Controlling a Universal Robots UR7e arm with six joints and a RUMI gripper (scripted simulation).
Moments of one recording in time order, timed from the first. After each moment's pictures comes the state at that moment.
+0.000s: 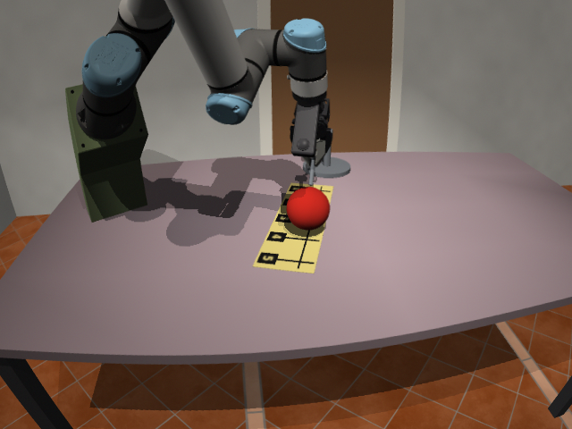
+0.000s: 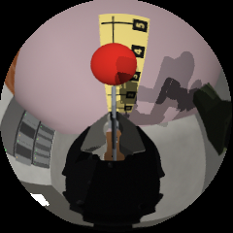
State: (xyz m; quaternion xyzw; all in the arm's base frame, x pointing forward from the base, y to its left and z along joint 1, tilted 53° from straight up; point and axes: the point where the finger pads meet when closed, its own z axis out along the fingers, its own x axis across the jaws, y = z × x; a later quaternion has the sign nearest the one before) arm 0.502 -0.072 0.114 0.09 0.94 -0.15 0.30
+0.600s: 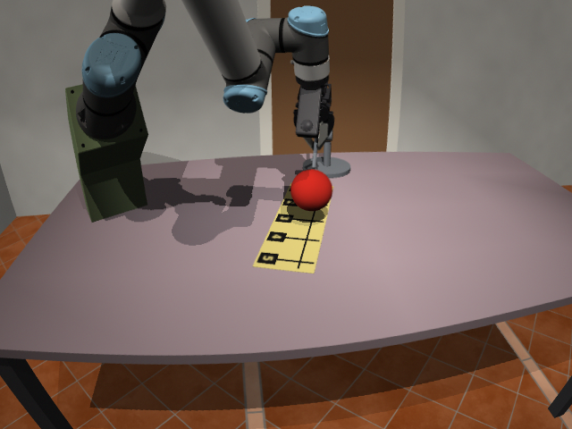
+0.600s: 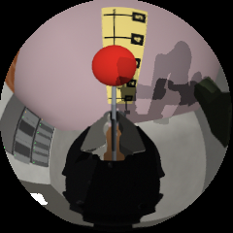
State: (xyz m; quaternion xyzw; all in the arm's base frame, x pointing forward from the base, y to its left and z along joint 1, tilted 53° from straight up) arm 0.512 -0.022 0.108 0.09 0.94 -0.15 0.30
